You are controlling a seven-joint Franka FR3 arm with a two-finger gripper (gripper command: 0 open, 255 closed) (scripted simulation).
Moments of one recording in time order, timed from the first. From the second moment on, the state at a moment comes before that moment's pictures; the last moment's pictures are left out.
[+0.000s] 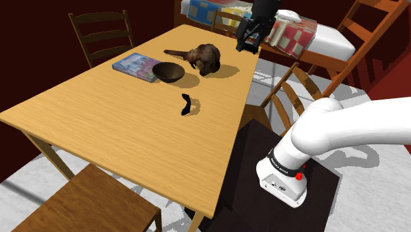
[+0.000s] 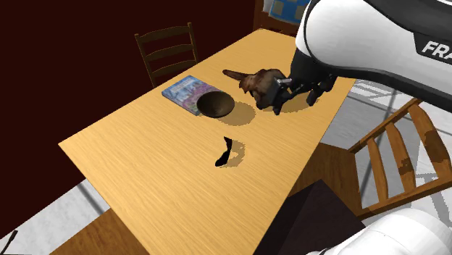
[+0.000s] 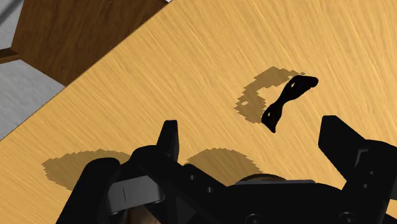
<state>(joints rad) 0.00 -0.82 -0.01 -2.39 -0.06 1.70 0.16</state>
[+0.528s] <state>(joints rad) -0.01 -0.69 0.08 -2.47 -0.04 1.87 0.31</state>
